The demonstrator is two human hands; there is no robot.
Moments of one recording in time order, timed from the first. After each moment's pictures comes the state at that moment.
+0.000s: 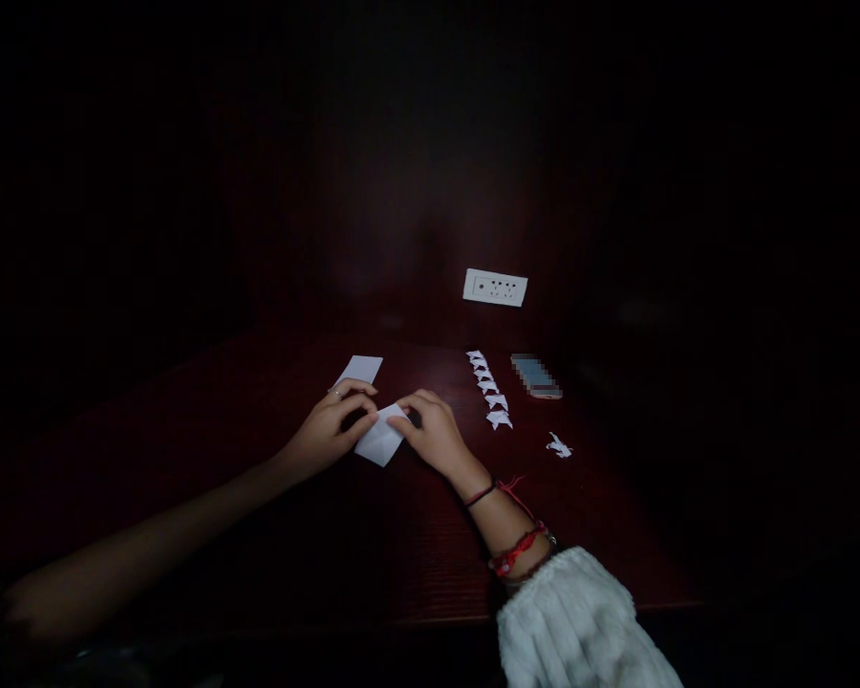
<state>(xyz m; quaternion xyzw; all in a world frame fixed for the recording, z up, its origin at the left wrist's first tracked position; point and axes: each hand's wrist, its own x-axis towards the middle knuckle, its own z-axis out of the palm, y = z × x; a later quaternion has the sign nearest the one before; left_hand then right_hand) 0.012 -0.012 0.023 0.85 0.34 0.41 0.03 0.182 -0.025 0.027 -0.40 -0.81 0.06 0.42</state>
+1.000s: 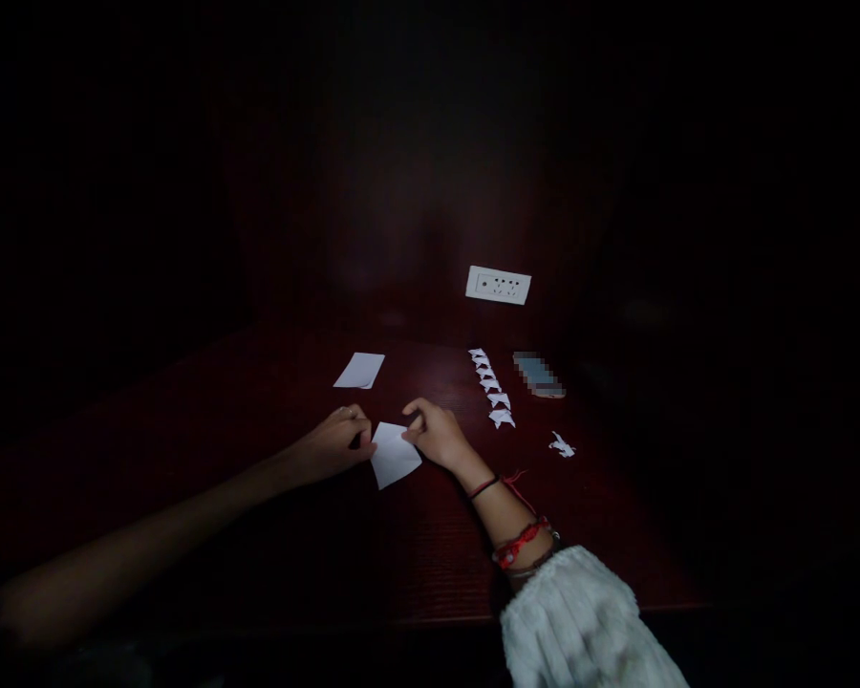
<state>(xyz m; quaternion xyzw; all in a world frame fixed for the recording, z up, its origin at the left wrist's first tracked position) 0.005 -0.004 -0.002 0.87 0.44 0.20 0.06 0.192 -0.007 0.000 -0.48 -0.77 0.24 0.35</state>
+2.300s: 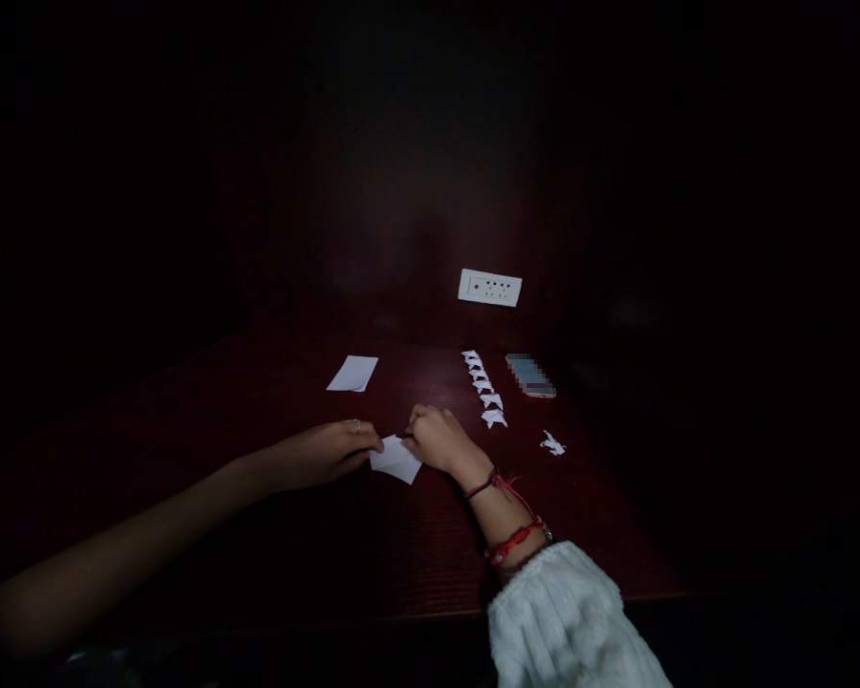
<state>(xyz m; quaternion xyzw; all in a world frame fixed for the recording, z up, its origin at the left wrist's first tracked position) 0.001 -0.014 0.019 0.96 0.25 0.14 0.05 0.201 -0.016 0.020 -0.45 -0.88 0.00 0.13</state>
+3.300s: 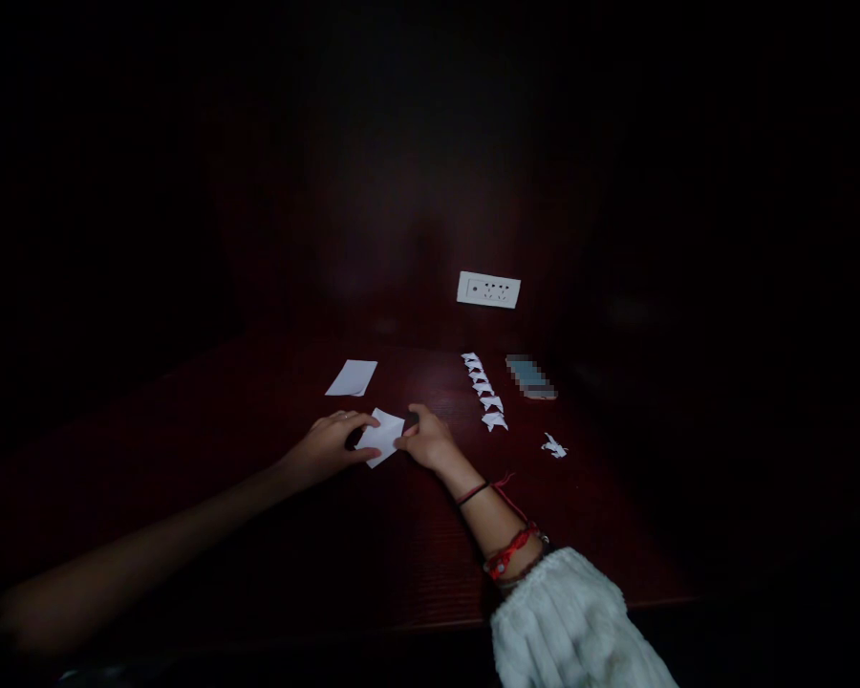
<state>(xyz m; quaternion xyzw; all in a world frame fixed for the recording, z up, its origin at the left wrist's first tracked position) 0.007 0.011 -0.009 0.87 0.45 0.22 0.05 0.186 -0.002 -0.005 -0.60 -0.66 0.30 0.33</state>
